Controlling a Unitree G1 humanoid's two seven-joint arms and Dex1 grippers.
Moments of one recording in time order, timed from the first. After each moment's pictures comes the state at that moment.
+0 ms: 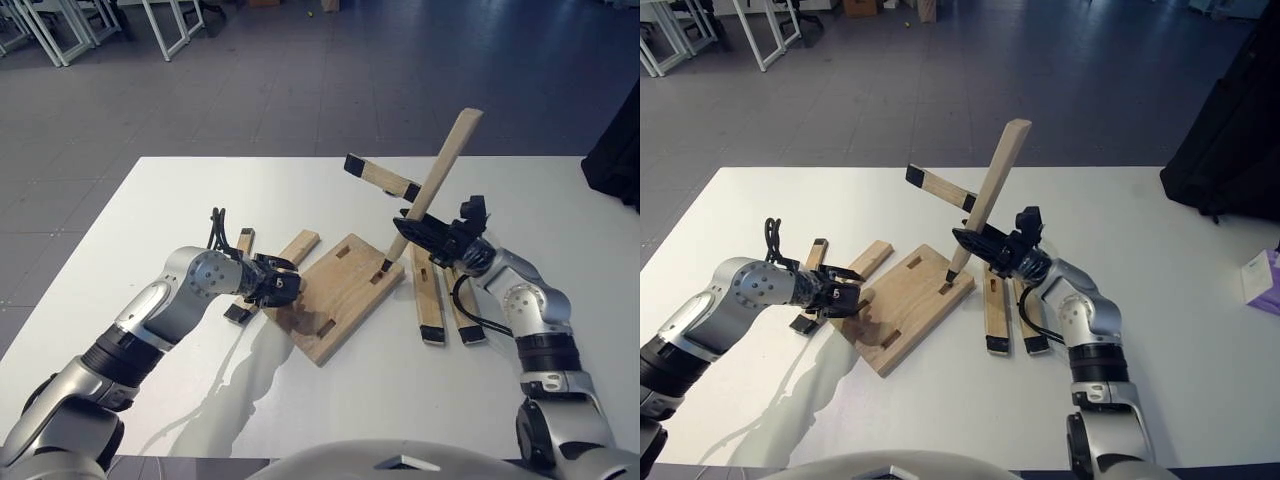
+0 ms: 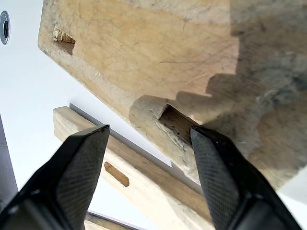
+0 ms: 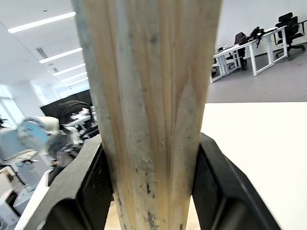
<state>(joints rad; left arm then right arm) -0.36 0.85 -0.47 -0.08 0.33 0.08 -1.04 -0.38 -0.27 -0.05 0.25 0.65 0.38 0.96</state>
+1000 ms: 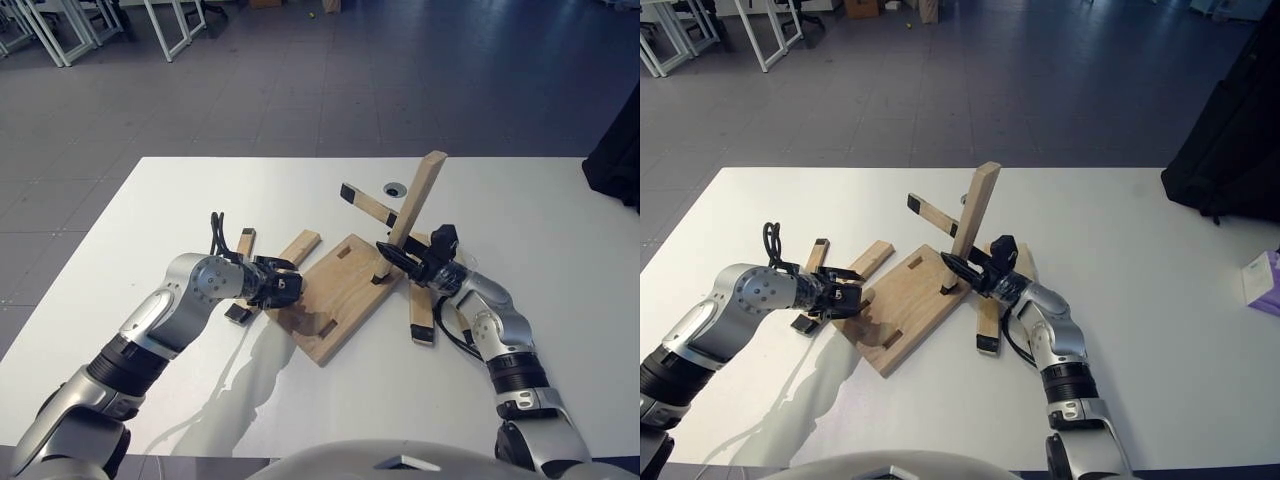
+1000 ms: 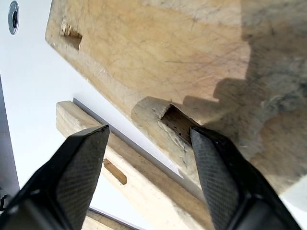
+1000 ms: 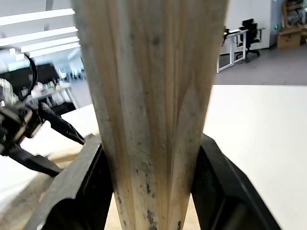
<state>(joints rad) -0.30 0.82 -0.44 -0.15 0.37 0.14 -1.02 -0.29 -0.20 0.05 0.29 0.38 0.11 0.86</state>
